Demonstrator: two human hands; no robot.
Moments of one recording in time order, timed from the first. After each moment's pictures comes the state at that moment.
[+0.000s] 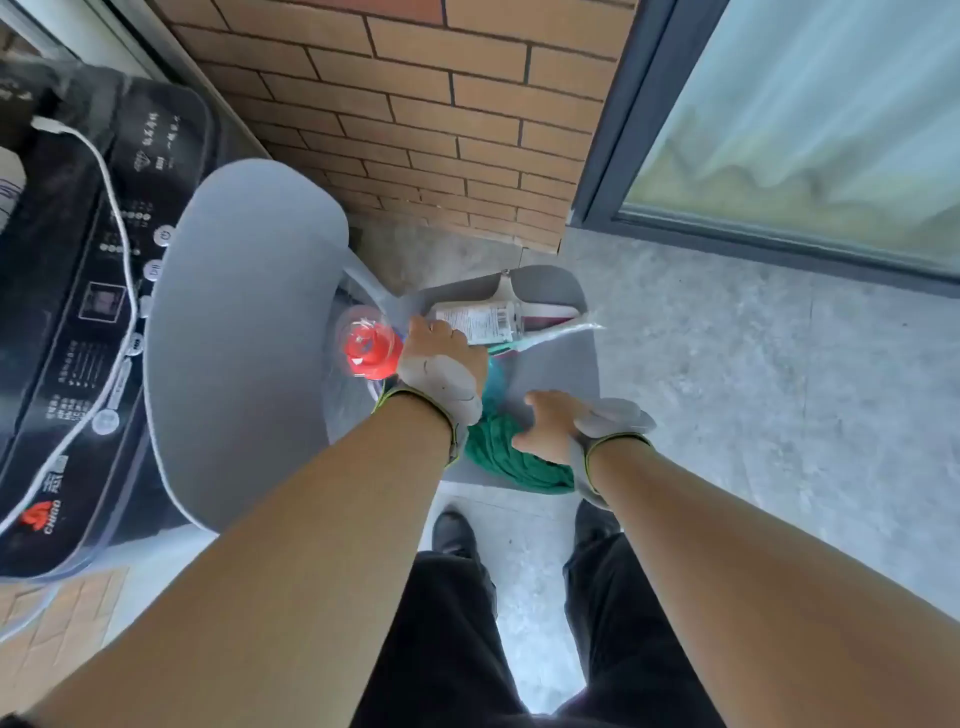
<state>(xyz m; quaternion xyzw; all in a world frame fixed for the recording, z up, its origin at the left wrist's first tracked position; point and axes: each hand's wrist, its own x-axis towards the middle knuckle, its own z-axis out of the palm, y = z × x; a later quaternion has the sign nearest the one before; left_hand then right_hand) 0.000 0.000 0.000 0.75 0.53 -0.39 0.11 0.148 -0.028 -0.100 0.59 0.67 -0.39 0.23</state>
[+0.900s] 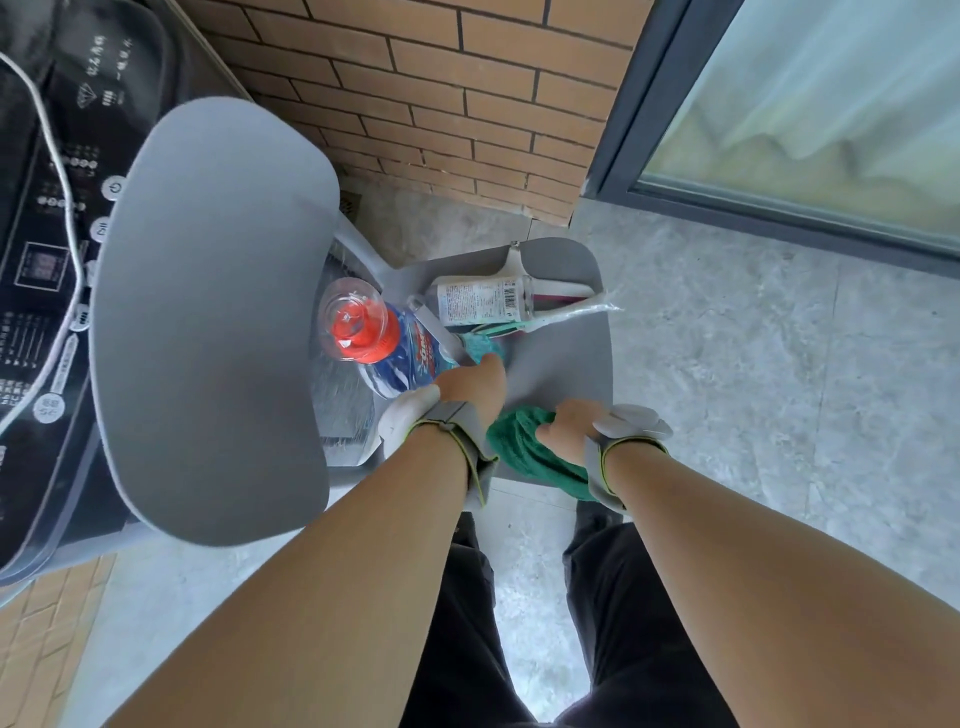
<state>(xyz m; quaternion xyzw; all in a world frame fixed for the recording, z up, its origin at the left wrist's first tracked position) 0.024 -0.021 -0.070 0.15 0.82 0.08 0.55 0.160 -0.031 -0.142 0.63 0.61 -0.40 0.28</state>
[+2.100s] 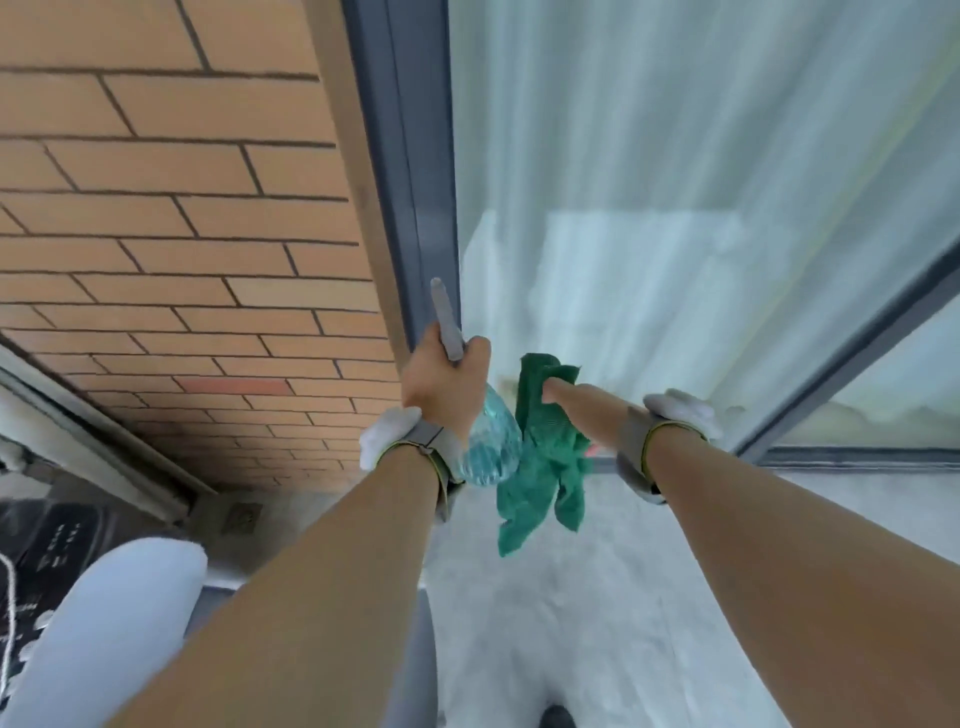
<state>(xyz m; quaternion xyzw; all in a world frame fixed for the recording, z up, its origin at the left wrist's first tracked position) 0.282 0.144 0.306 0.49 0.65 0.45 0.36 0.443 0.135 0.290 0.73 0.44 -0.50 -0.16</state>
